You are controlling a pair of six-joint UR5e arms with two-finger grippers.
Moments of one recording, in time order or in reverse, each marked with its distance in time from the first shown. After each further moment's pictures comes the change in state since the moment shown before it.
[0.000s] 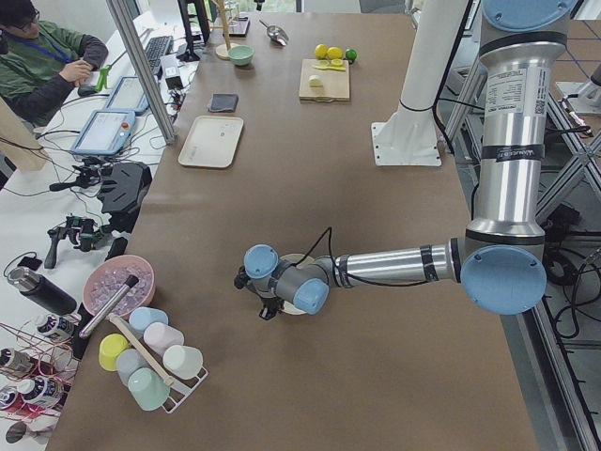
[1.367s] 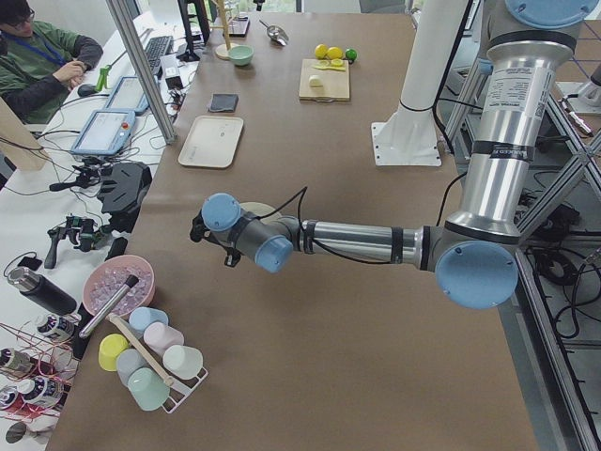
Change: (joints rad) left arm -0.142 -0.199 -0.125 0.084 -0.213 -0.383; right arm -0.018 0.013 0.013 -0.002 0.012 0.000
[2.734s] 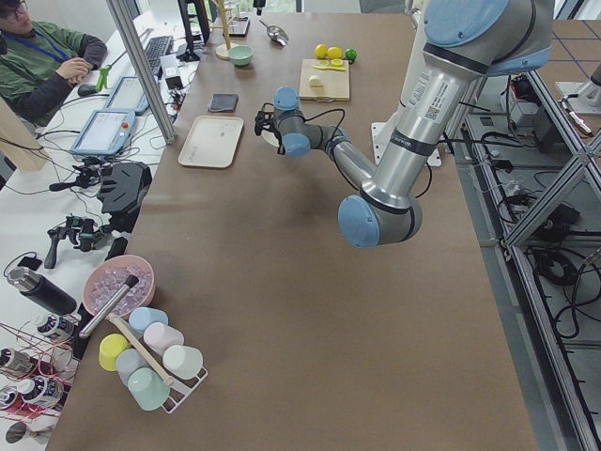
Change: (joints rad) left arm 0.681 -0.340 -0.158 -0.021 0.553 -0.775; right arm -0.022 0.009 -0.011 -0.002 -0.006 0.001
